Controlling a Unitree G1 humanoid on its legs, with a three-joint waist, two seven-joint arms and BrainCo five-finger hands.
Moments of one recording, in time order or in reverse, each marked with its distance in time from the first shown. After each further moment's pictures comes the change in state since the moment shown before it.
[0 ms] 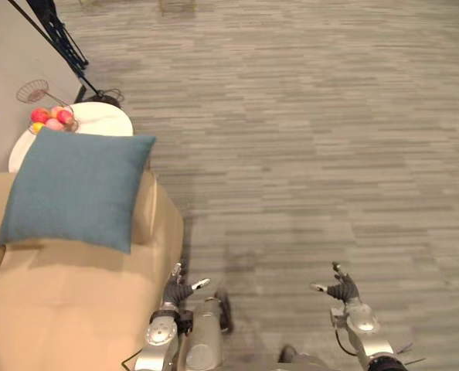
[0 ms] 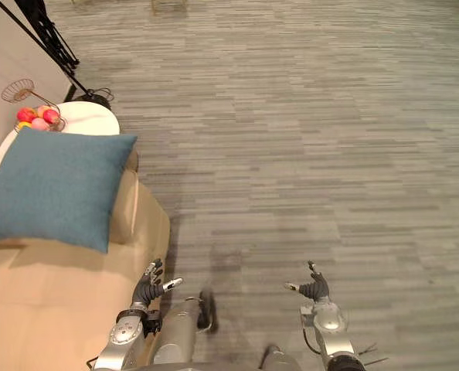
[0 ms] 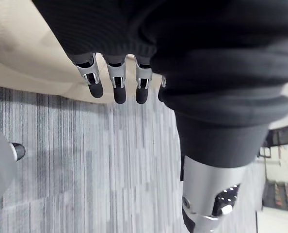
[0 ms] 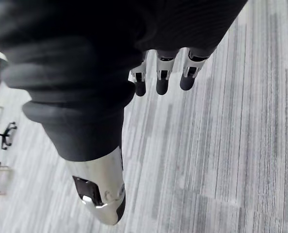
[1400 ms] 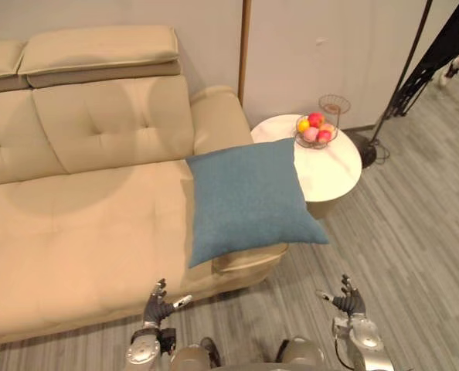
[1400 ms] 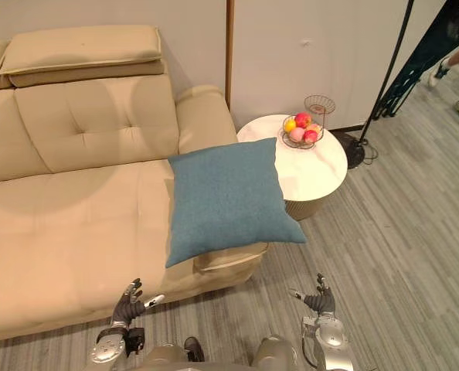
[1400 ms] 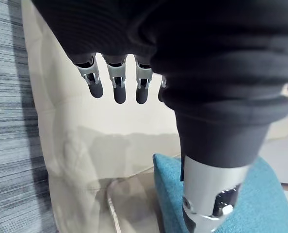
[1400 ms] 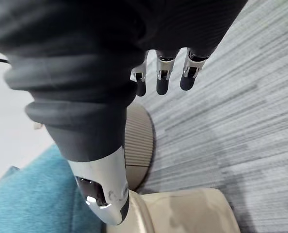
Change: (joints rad) left arm 0.063 0.075 0.013 0.036 -0.028 0.014 0.015; right arm 0.107 0.051 -0.154 -0.150 0.052 0.001 -0.019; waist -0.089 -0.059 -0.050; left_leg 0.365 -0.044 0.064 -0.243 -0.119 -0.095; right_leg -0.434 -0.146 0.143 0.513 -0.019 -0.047
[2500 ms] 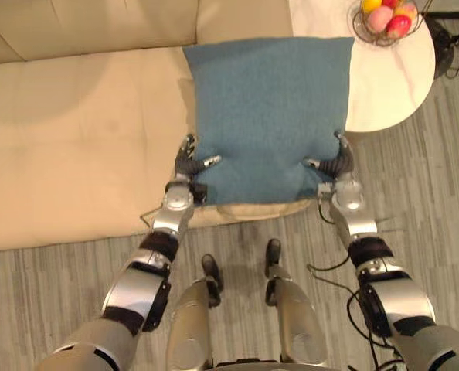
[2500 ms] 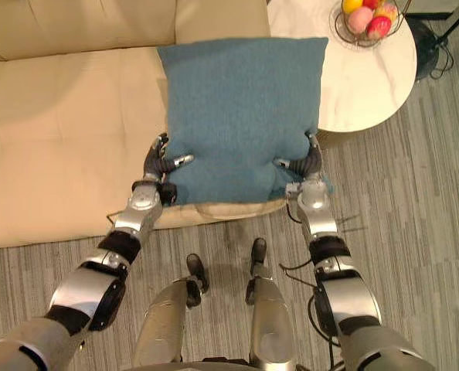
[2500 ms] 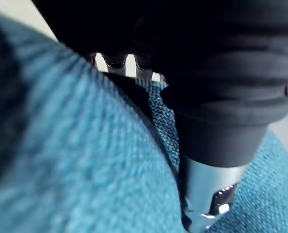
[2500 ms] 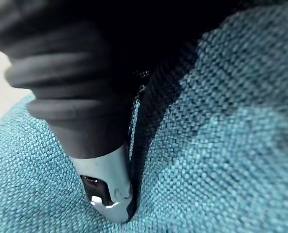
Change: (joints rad) left arm -1.061 0.024 -0.154 0.360 -0.160 -0.015 0.141; right arm -0.901 -0.131 0.223 0.149 0.095 0.025 -0.136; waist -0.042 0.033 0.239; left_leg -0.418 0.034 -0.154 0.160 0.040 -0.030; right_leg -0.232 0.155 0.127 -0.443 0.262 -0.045
